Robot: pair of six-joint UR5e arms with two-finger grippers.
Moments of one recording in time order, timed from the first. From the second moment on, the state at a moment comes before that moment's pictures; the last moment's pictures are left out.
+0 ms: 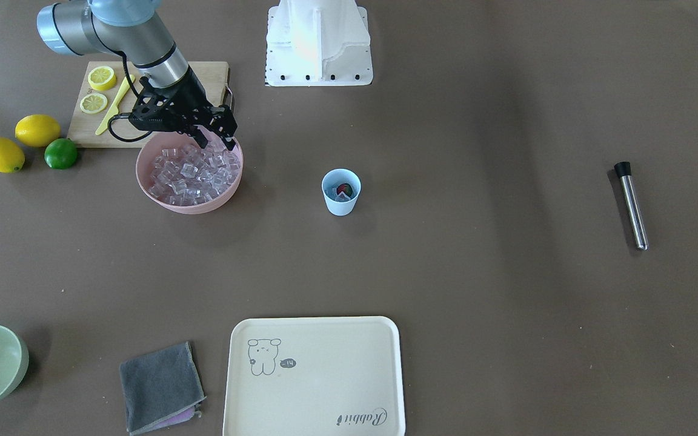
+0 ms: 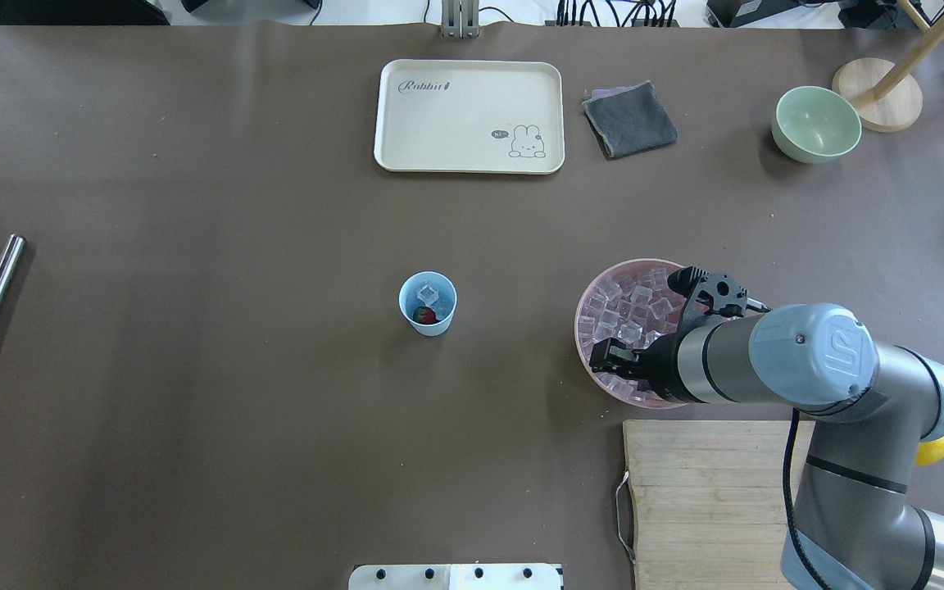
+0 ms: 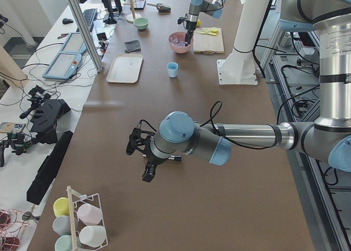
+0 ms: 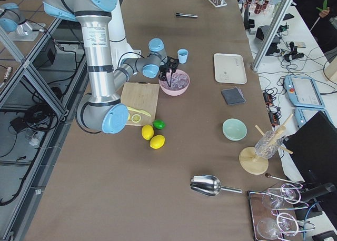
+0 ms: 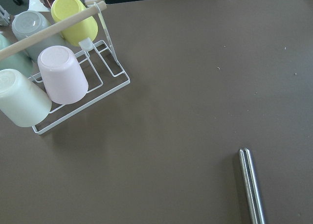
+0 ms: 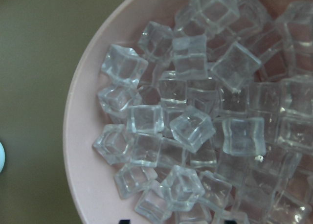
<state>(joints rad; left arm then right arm) -1.74 -1.42 -1.74 -1.94 -2.41 -0.02 0.43 -1.41 1.99 -1.12 1.76 1.64</state>
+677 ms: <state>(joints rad) -1.74 -1.43 -1.74 -1.94 -2.41 -0.03 0.42 -1.41 1.98 -1.12 1.77 1.63</state>
